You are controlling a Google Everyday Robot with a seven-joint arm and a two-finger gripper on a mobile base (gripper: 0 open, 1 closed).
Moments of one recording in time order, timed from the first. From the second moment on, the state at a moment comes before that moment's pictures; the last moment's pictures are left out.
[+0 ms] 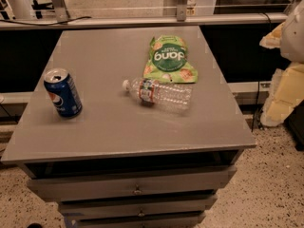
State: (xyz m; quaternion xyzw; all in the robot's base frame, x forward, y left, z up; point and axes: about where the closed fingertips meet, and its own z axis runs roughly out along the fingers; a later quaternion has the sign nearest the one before) arm 0.438 -0.217 0.977 -0.60 0.78 -0.04 0.16
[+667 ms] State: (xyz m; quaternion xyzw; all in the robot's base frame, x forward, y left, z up) arm 0.460 -0.183 0.966 -0.62 0.76 -0.02 0.17
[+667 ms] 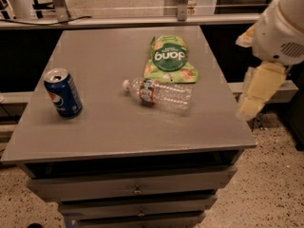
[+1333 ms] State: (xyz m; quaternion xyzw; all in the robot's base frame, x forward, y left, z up) arm 0.501 -0.070 0.936 -0.66 0.72 0.02 0.20
